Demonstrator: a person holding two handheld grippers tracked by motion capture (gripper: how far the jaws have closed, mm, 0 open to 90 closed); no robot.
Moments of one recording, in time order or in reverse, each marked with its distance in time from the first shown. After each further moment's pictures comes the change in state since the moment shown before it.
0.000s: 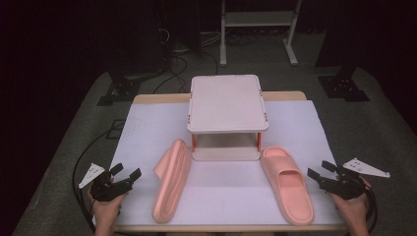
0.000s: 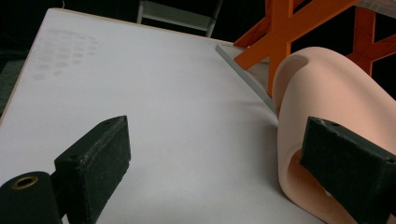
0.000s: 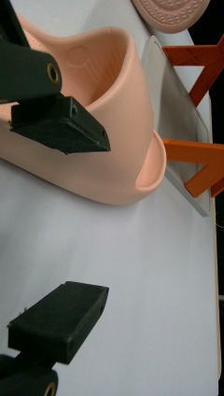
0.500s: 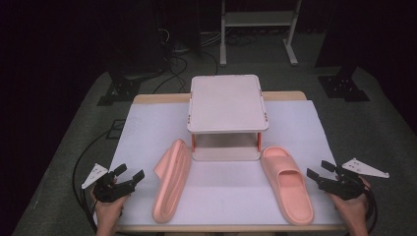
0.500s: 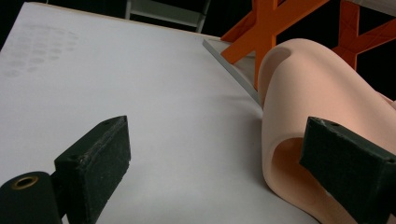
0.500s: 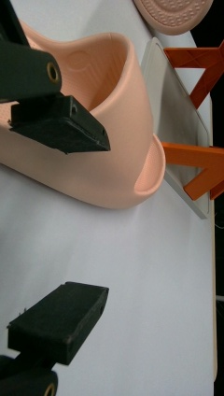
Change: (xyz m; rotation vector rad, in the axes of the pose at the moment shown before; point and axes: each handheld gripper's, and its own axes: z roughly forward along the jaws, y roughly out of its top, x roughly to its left) left arm -0.006 -0.003 0.002 0.016 -0.038 0.010; right arm 0.005 0.001 0.000 -0.001 -0.001 -0.015
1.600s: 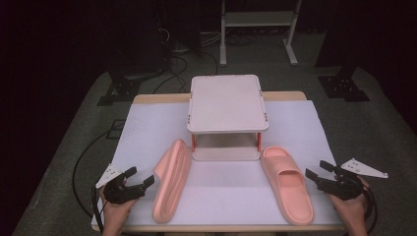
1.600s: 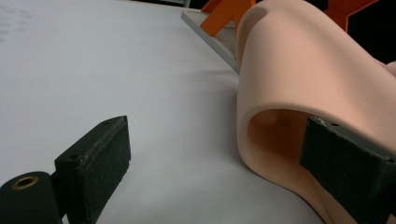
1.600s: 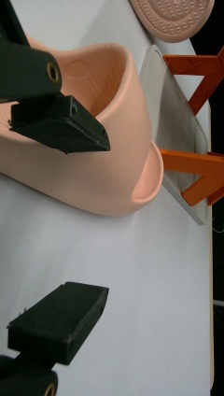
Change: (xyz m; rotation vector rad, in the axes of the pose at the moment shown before) left arm -0.019 -0.007 0.016 0.108 -0.040 0.083; right arm 0.003 0.000 0.001 -0.006 0.015 -0.010
